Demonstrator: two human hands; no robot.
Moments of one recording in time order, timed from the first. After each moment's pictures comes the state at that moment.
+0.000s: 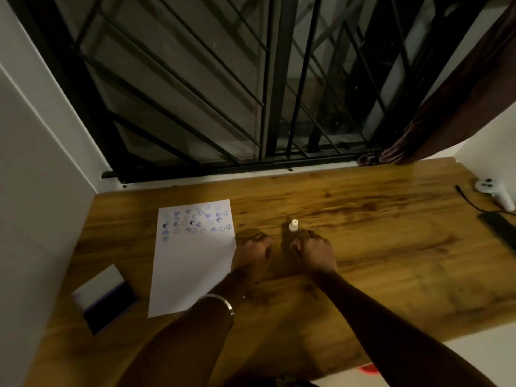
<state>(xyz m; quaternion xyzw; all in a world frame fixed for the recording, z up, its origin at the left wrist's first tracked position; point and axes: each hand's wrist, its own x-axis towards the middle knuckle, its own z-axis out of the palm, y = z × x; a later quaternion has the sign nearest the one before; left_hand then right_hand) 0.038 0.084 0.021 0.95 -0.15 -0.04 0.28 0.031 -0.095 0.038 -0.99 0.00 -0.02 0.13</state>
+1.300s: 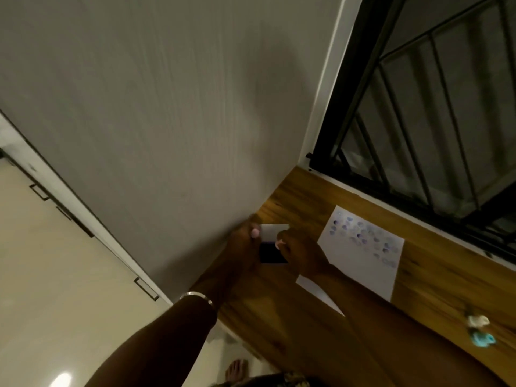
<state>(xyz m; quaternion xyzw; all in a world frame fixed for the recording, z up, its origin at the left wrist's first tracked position) -0.119 0.394 0.038 0.84 0.33 0.13 0.40 -0.003 0.255 0.048 -0.81 -0.52 0.07 0.26</state>
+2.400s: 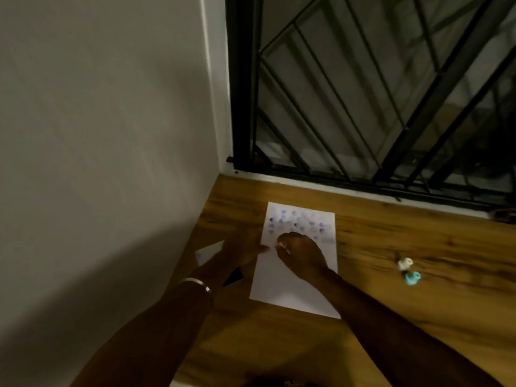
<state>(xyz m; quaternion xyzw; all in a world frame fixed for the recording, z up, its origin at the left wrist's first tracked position) 0.018 0.341 0.041 0.91 0.06 -0.07 0.39 0.047 0.159 0.054 -0.93 -0.29 0.02 0.23</state>
